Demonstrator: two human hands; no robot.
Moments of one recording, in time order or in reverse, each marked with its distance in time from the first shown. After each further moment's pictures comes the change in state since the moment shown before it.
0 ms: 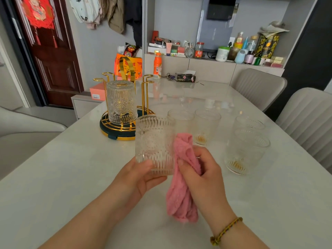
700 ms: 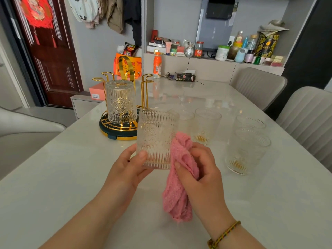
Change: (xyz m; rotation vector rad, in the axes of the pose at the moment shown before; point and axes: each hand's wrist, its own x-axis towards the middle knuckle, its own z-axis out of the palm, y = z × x) left_hand 0.002 0.002 -0.004 0.089 0.154 0.135; right_hand -0.005 0.000 0.007 0.052 0.021 -0.134
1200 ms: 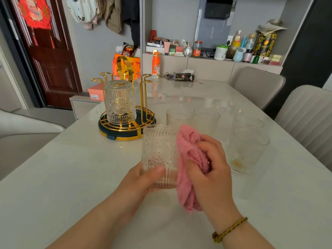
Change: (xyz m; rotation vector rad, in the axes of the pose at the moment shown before) left_hand -0.009 -0.007 0.009 0.121 -0.216 -0.108; right_hand 0.007 -0.002 -0.010 -0.095 0.084 -0.126
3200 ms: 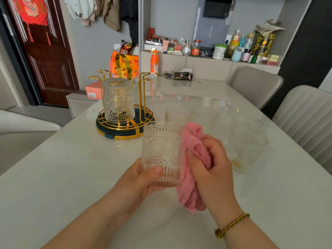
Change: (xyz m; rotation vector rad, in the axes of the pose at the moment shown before) left_hand 0.001 0.002 -0.001 -0.087 -0.052 -0.019; right_hand 0.004 0.002 -0.005 -0.021 -0.001 0.068
